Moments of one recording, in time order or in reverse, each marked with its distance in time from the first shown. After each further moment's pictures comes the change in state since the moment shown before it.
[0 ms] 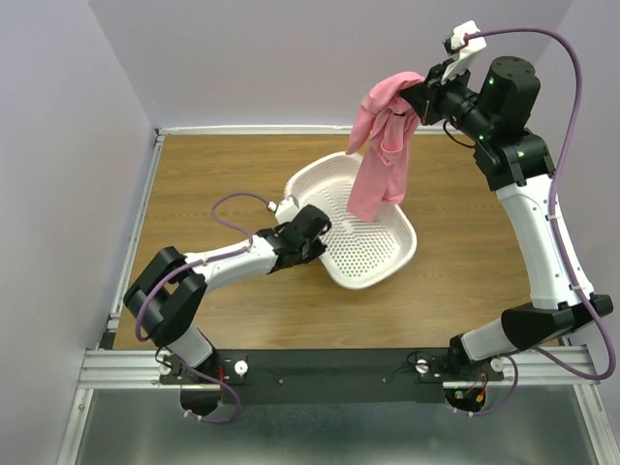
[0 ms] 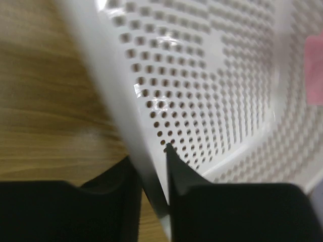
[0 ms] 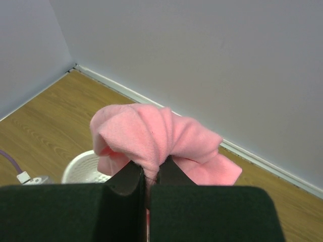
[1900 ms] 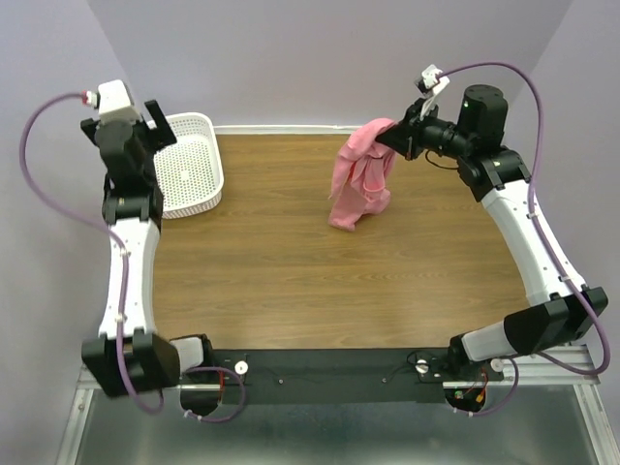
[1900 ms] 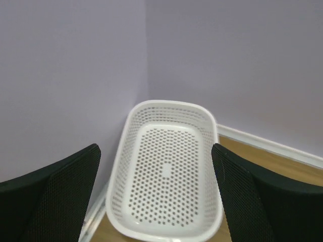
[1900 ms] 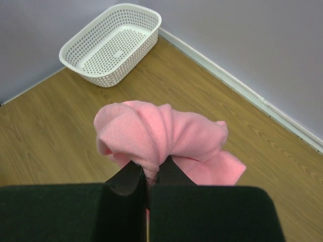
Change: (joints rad) left arm 0.970 -0.211 0.484 0.114 0.001 1.156; right arm -0.034 -0.036 -0.266 0.073 -0.342 0.012
